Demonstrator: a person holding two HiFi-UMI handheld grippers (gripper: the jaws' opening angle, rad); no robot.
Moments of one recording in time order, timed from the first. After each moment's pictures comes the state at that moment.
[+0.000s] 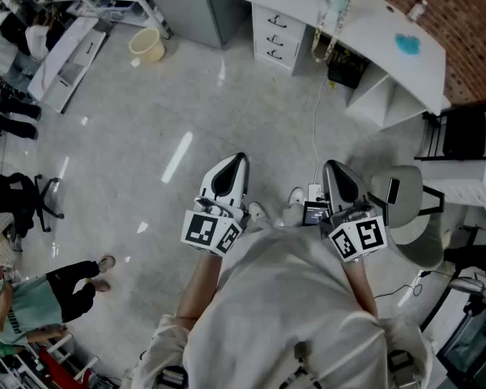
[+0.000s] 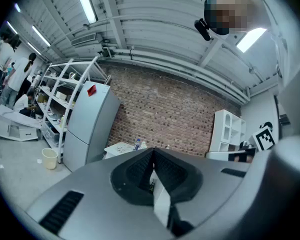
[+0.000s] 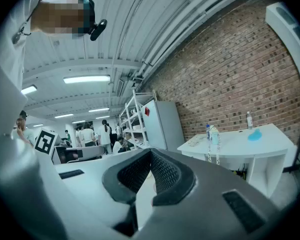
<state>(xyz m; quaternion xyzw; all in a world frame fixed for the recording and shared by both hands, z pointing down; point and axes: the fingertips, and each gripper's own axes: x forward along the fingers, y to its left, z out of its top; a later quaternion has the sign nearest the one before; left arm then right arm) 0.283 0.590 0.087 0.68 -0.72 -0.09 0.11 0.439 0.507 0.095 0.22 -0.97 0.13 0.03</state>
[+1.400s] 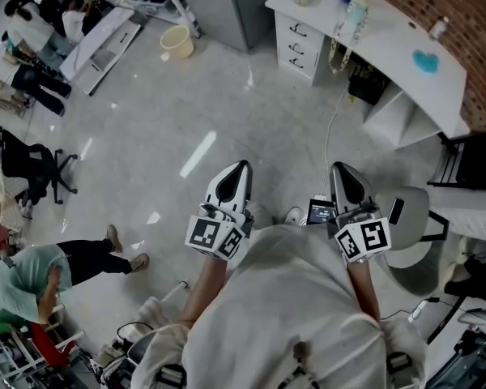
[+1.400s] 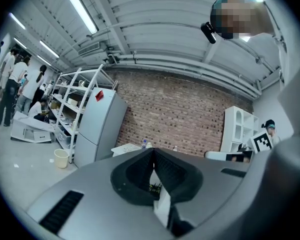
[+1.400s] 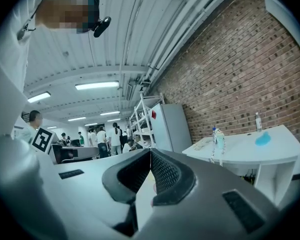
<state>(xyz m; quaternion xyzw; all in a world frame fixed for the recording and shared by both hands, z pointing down) 0.356 0.587 0.082 0.63 -0.77 -0.10 0.10 0.504 0.469 0.091 0.16 -0.98 0.12 0.01</state>
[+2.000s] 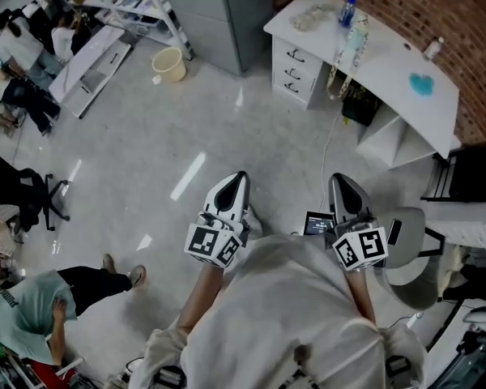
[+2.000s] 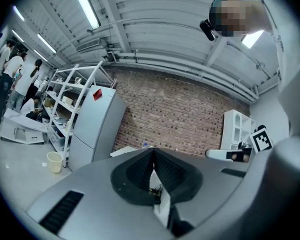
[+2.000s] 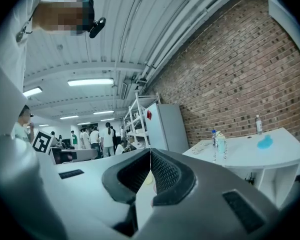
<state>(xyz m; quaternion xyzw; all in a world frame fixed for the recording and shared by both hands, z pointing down) 0.257 0.550 0.089 0.65 -0.74 -0.11 0.10 0.417 0.435 0.090 0.20 -0.97 0.11 0.01</state>
